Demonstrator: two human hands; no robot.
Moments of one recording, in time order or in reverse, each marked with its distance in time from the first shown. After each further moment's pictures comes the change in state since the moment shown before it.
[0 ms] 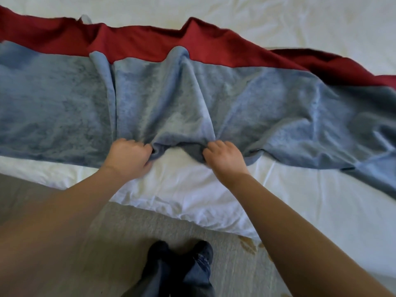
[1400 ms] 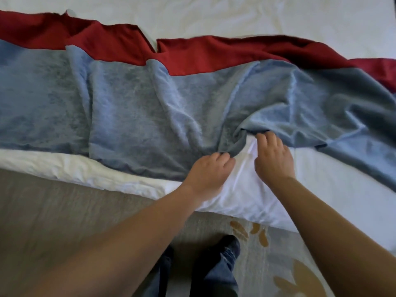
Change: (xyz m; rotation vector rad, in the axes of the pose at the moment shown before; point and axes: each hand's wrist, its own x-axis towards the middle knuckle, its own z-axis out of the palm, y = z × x) left_hand 0.036 0.214 -0.045 -0.333 0.100 0.190; right_hand -0.123 0.083 -0.018 -0.088 -0.069 0.561
